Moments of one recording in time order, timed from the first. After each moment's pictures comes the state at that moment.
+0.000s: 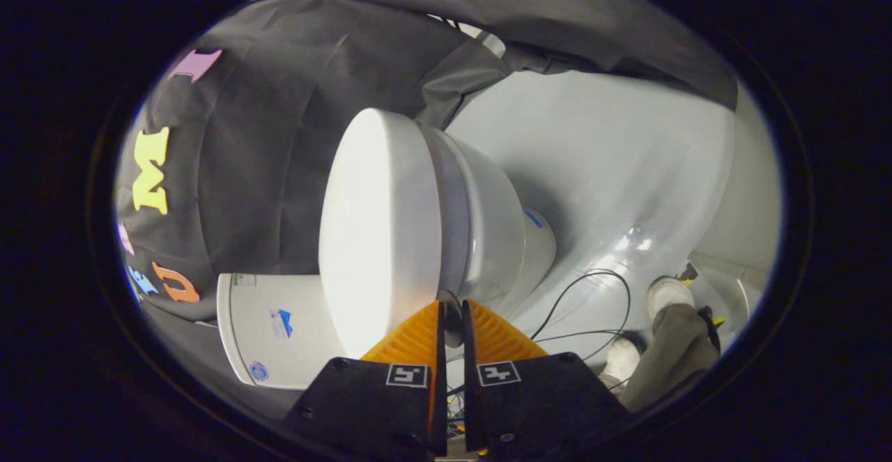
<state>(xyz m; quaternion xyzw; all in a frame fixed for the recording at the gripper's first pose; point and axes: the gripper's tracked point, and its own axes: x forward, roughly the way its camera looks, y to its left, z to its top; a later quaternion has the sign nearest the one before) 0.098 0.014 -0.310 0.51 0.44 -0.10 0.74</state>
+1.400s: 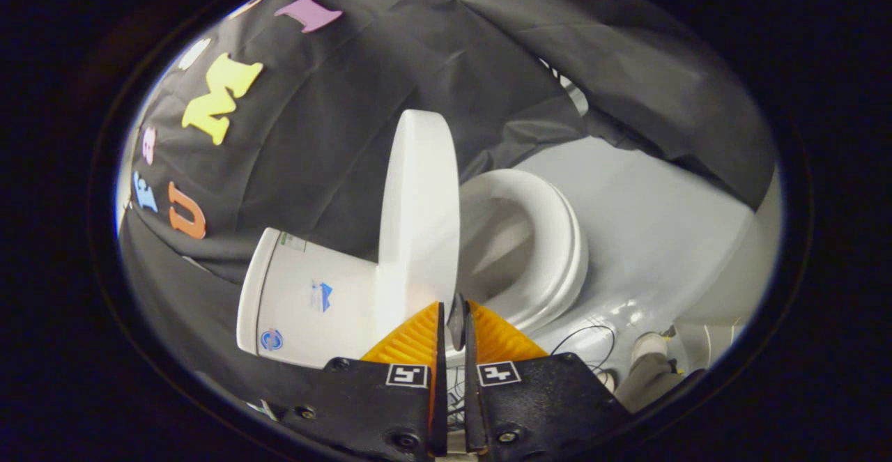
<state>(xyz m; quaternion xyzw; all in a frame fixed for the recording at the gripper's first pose) 0.120 0.064 -0.172 0.38 0.38 -0.03 0.84</state>
